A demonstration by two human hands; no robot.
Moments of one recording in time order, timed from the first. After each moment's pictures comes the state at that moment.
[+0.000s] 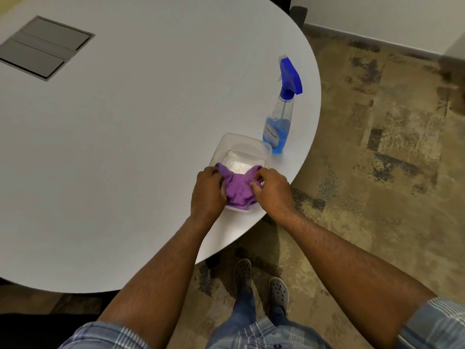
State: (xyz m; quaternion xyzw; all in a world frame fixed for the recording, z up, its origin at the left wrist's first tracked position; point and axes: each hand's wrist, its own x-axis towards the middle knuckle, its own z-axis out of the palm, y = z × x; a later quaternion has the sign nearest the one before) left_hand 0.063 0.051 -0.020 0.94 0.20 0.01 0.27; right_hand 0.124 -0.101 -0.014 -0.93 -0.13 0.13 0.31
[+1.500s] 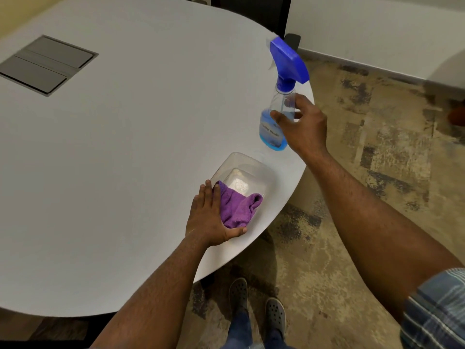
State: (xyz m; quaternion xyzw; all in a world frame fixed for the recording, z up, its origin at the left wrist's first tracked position) left_hand 0.053 0.058 -0.041 0.97 0.12 -0.17 0.11; right_hand 0.247 -0.107 0.091 -0.87 -0.08 -0.03 0.49
